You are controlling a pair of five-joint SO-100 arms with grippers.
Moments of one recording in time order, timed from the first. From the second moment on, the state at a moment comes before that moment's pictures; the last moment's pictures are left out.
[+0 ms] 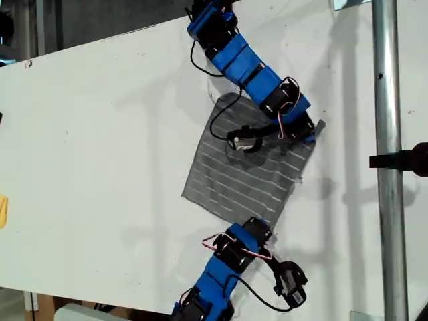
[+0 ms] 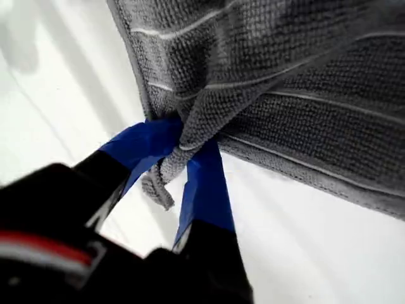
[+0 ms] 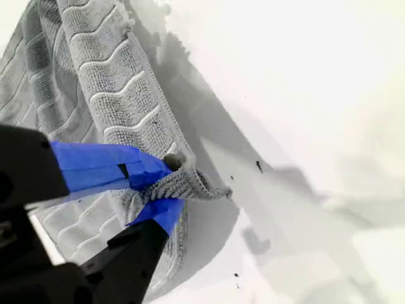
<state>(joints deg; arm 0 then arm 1) 27.5 66.3 58.2 93.3 -86.8 -41.7 46.6 54.1 63.1 103.5</state>
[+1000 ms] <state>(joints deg) 2.4 70.6 63.2 93.5 -69.6 -30.8 76.6 73.1 103.4 113.8</state>
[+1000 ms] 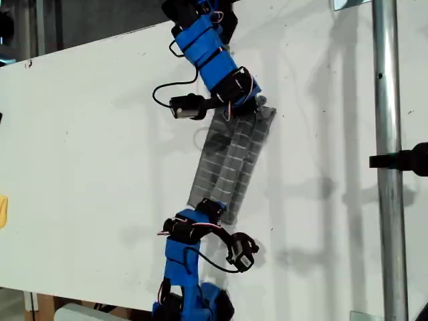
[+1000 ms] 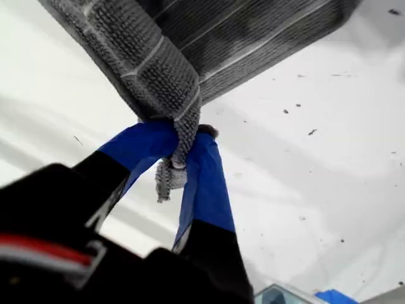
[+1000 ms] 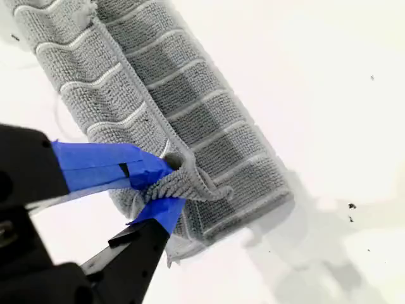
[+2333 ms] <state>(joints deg) -12.3 68.3 67.0 88.5 -56.9 -15.1 115.8 126.0 76.3 100.8</state>
